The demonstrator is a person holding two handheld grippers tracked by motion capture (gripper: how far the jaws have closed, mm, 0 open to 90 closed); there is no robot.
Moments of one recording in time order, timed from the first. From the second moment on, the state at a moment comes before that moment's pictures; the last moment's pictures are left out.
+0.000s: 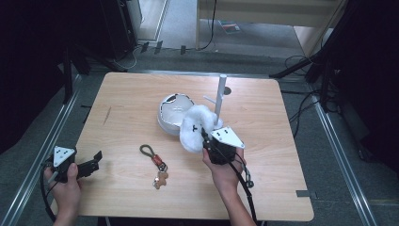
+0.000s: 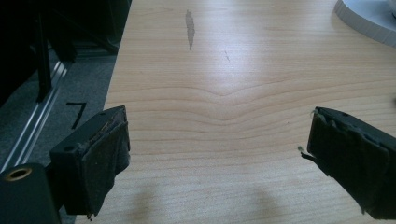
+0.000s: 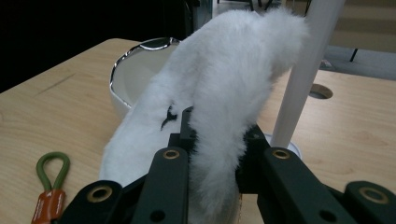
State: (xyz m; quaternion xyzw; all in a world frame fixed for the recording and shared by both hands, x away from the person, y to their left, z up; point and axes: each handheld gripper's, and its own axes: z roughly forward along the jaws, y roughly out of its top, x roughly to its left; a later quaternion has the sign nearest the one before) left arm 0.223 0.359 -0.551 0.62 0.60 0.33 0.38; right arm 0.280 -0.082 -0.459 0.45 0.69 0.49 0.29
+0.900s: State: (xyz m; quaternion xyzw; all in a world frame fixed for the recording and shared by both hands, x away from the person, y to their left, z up) left arm 0.223 0.359 -0.551 0.62 0.60 0.32 0.38; right arm 0.330 -0.027 -0.459 0.44 0.67 0.45 0.39
